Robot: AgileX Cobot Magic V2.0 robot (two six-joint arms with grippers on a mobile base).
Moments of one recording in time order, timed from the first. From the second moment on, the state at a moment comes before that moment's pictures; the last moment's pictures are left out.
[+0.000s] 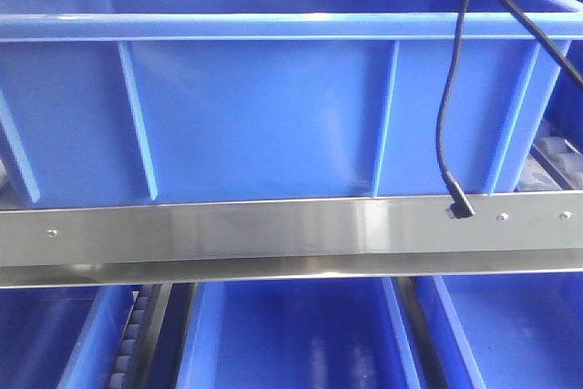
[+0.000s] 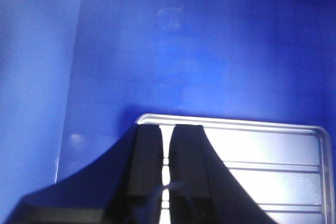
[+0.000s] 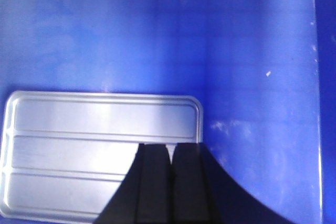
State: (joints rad) left arm -0.49 1.71 -1.64 0.31 0.81 -0.62; right arm 0.51 1.79 -1.75 -0.24 0.88 0.63
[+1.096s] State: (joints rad) left arm -0.66 0.96 -0.72 0.32 -0.01 -0.52; right arm 0.51 0.99 -0.78 -0.33 0.07 0.41
